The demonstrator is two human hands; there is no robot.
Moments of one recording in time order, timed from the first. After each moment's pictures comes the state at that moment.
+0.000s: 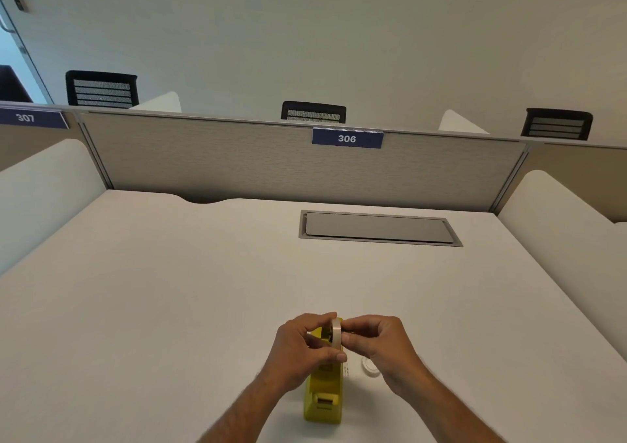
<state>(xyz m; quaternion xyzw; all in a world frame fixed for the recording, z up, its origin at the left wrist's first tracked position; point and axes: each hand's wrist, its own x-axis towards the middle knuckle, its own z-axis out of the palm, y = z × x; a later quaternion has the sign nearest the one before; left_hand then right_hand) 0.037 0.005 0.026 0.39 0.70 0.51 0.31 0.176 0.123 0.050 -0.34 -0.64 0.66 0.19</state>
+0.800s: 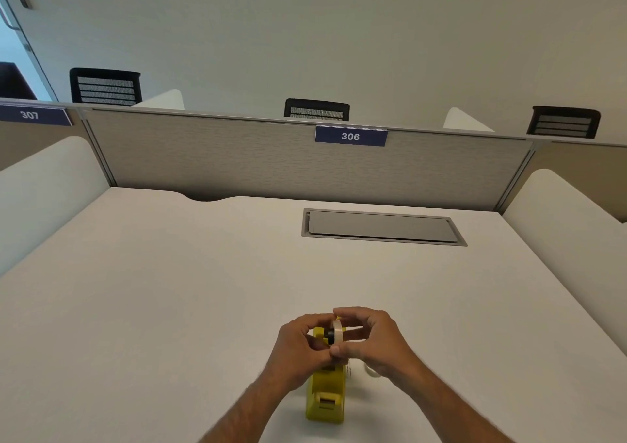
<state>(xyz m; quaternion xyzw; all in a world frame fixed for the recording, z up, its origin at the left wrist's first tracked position) 0.035 0.006 0.016 0.39 0.72 0.50 0.30 0.166 0.125 0.053 -0.32 -0.75 0.56 0.11</state>
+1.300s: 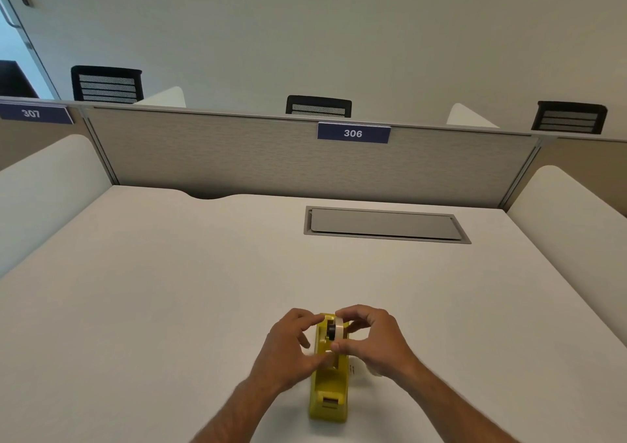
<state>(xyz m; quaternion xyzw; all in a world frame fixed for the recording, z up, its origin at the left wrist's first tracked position) 0.017 -0.007 0.014 0.46 0.78 0.38 0.21 0.157 0.126 0.043 -0.33 -0.80 0.48 0.13</state>
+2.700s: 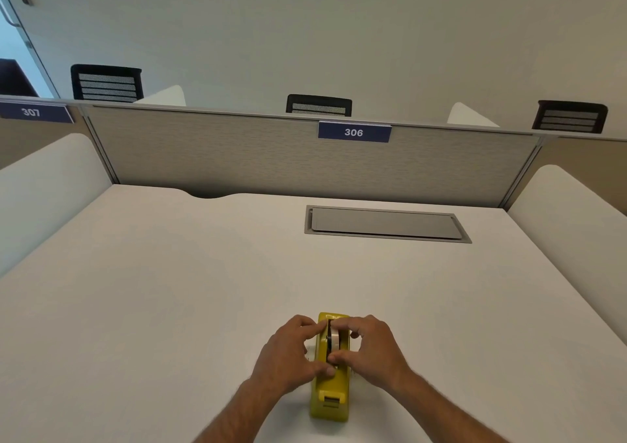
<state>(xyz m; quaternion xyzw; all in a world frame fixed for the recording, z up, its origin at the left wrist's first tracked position) 0.016 -0.004 0.002 0.47 0.82 0.25 0.22 0.156 0.123 0.010 -0.31 -0.88 0.33 0.12</state>
